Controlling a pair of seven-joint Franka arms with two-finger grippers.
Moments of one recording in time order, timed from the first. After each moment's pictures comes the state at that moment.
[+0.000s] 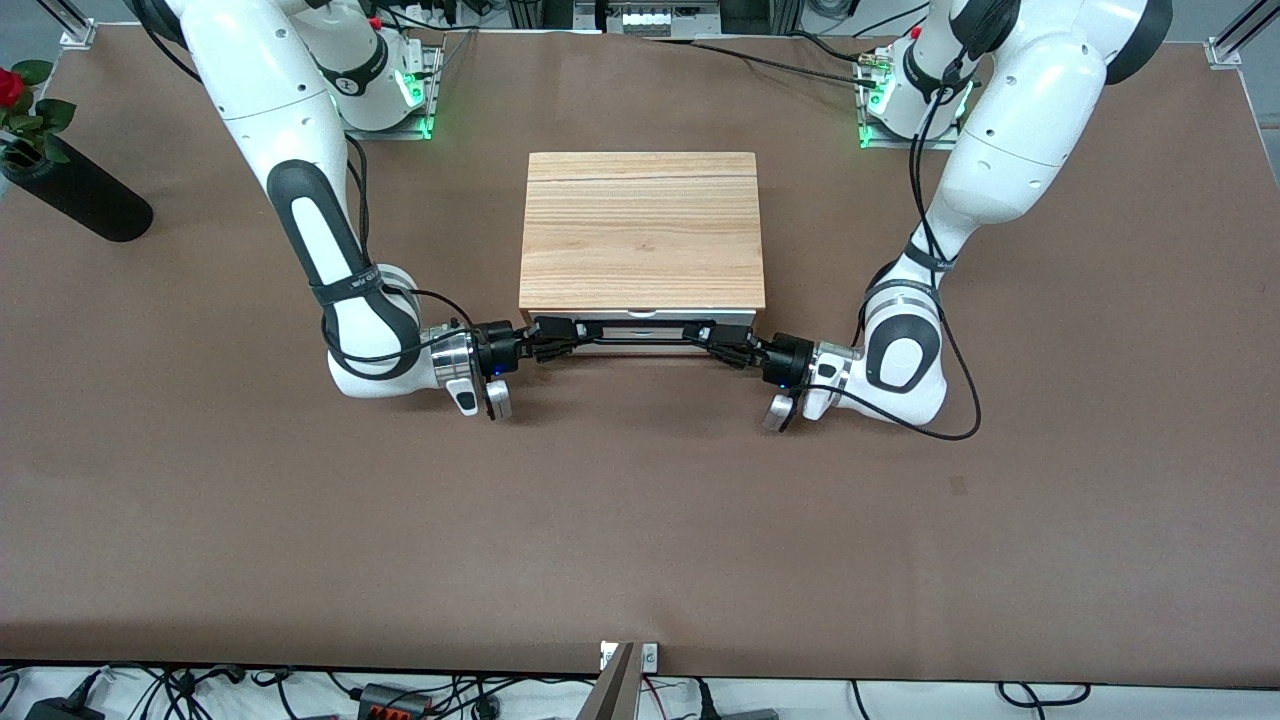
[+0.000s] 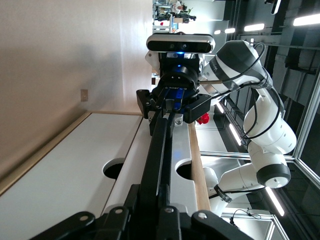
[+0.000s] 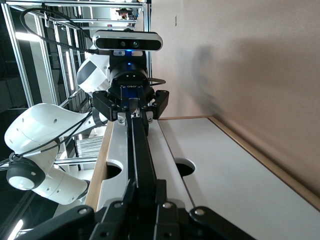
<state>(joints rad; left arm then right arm) -0.17 0.83 -0.14 -1.66 -1.48 1.68 0.88 0.34 0.74 0.00 -1.73 1.54 1.77 -0.85</state>
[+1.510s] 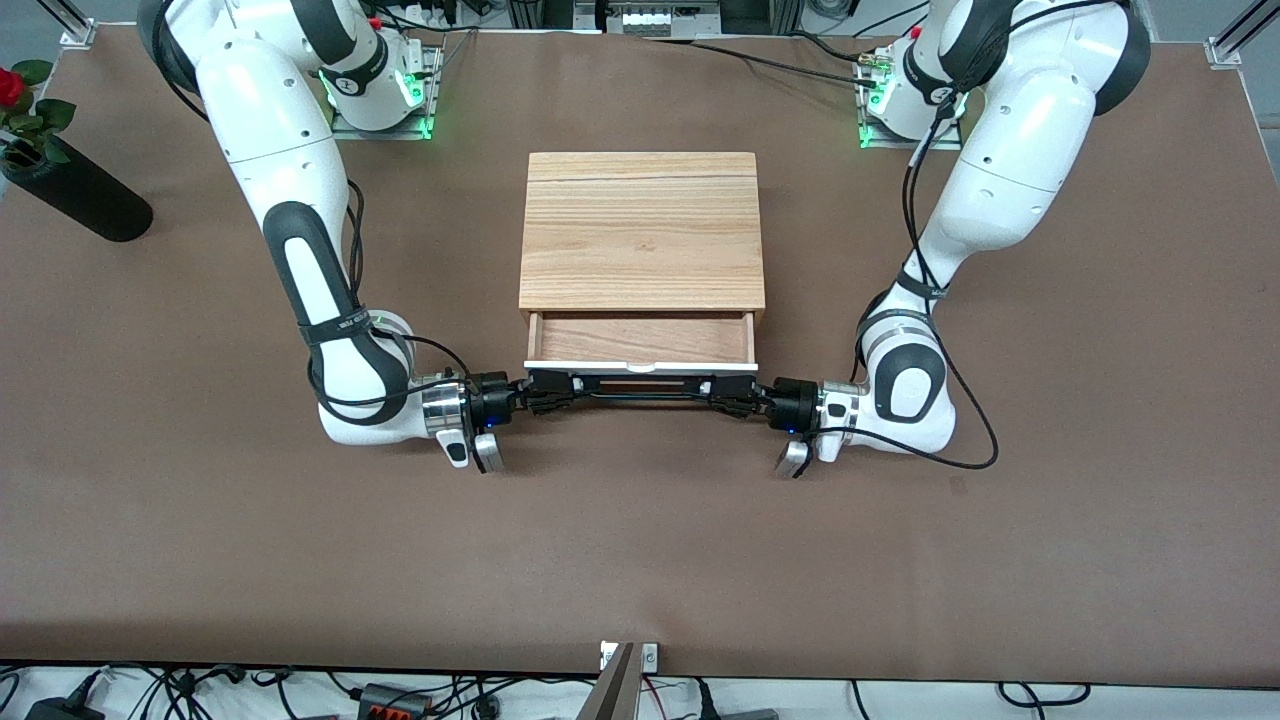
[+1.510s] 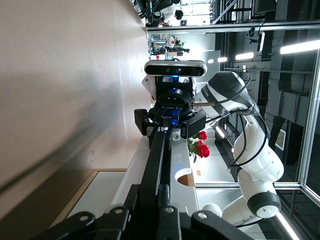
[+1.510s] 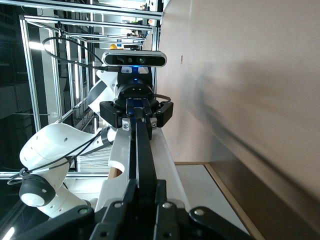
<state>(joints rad) -0.17 0.95 -0.13 -1.45 -1.55 1.76 0.86 0.30 0.92 0.00 -1.43 1.55 1.77 -0.81</state>
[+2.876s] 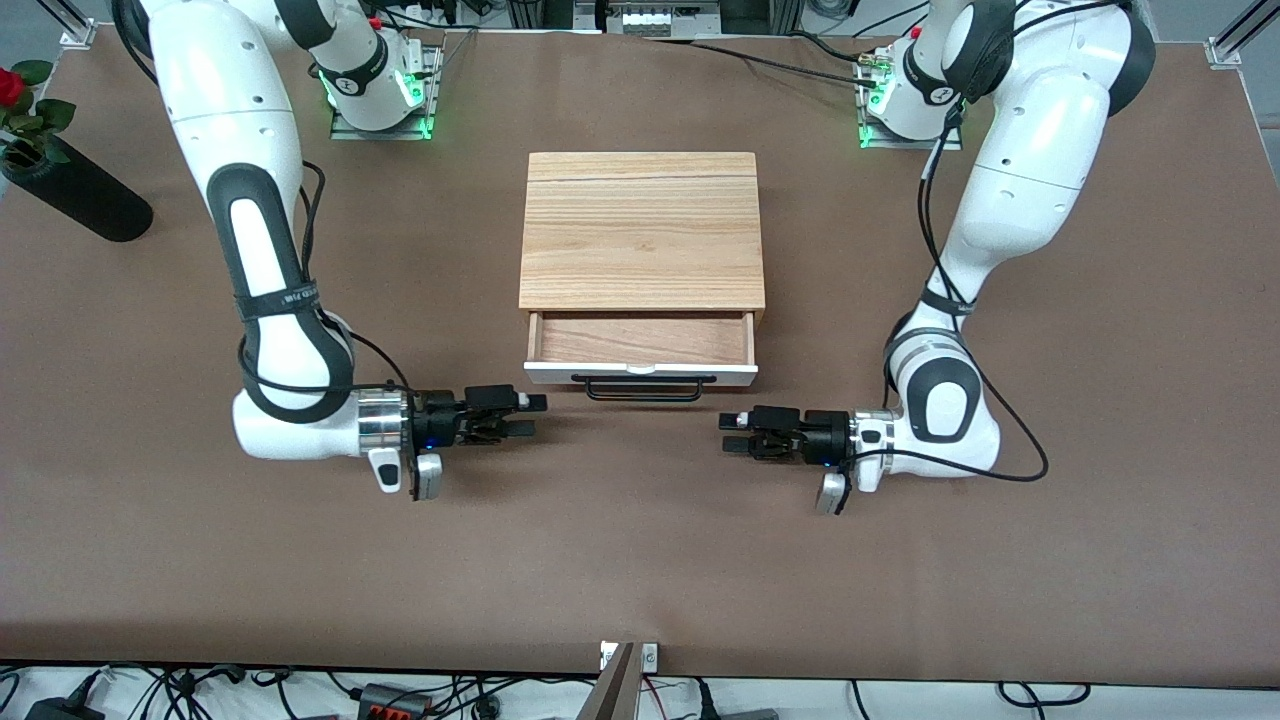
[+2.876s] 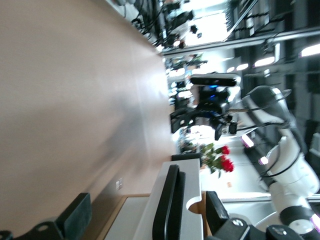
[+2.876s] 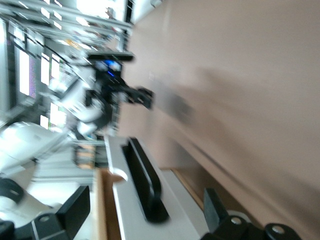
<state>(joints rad) -0.16 0.96 -0.06 -1.30 -1.44 1.82 0.80 0.29 0.80 -0.11 -1.37 1.29 1.82 -0.70</state>
